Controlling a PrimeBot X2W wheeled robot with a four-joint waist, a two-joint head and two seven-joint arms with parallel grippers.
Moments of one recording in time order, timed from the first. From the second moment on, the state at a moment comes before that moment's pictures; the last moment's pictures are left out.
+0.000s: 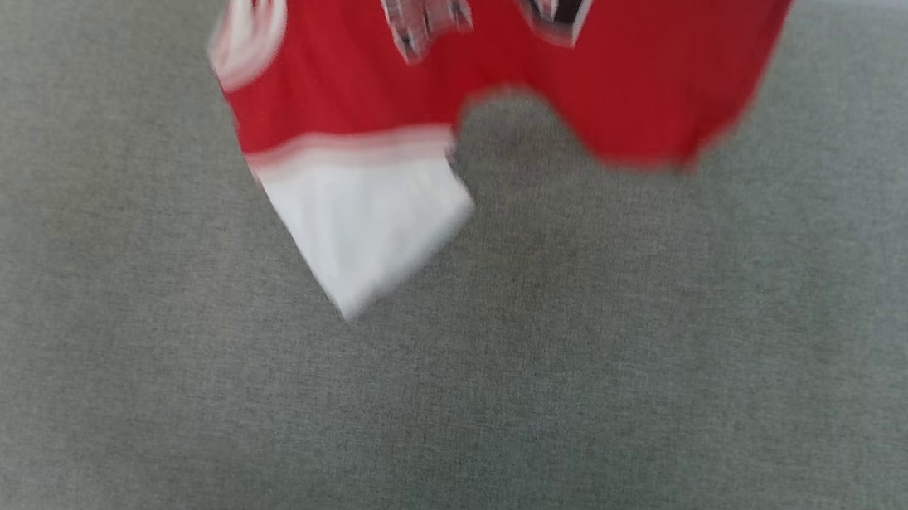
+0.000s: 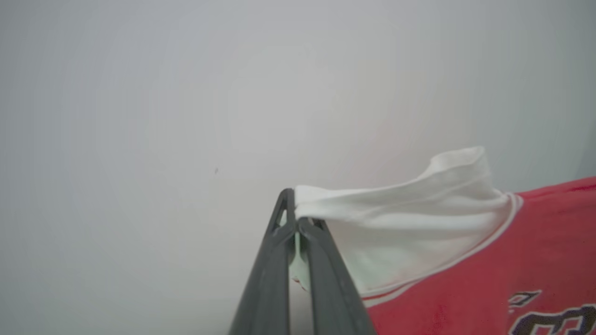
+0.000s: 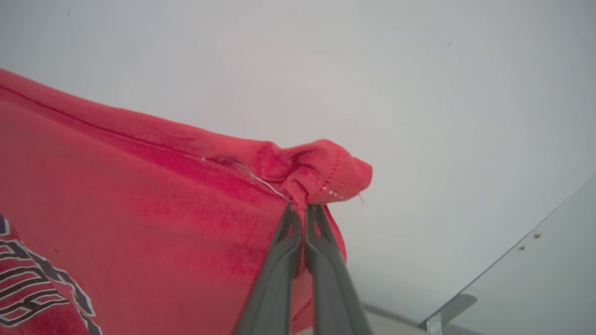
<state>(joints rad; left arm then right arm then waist) -1.52 0.57 -0.70 0.71 -0.80 -0.04 0.14 -1.37 -0.30 0.32 0.82 0.41 0.13 0.33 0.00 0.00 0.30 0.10</state>
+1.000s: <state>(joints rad) -1.01 0.64 -0.96 0.60 -1.12 -0.13 0.27 -1.01 -0.20 0.49 1.01 0.50 0.13 0.27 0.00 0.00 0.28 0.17</state>
